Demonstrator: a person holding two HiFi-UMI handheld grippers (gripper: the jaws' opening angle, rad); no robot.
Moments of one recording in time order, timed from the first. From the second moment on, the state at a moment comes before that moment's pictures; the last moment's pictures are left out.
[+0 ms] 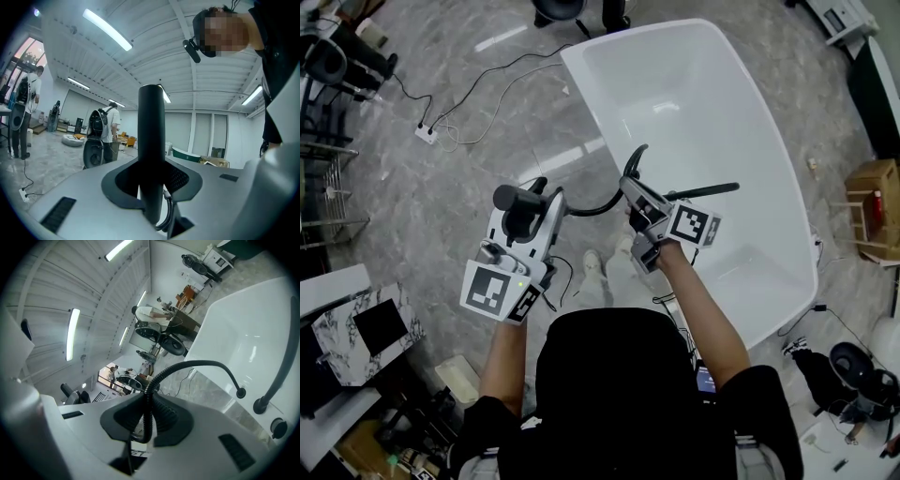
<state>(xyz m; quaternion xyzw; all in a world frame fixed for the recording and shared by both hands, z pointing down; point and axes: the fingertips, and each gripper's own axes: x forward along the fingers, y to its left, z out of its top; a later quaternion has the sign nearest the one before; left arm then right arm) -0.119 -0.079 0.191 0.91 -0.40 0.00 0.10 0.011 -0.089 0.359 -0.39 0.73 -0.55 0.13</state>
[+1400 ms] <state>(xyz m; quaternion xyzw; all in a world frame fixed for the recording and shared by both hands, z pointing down) -0.050 -0.092 0.245 0.93 -0.34 0.03 0.13 0.069 -0.058 0.470 -0.49 0.68 -0.55 0.00</state>
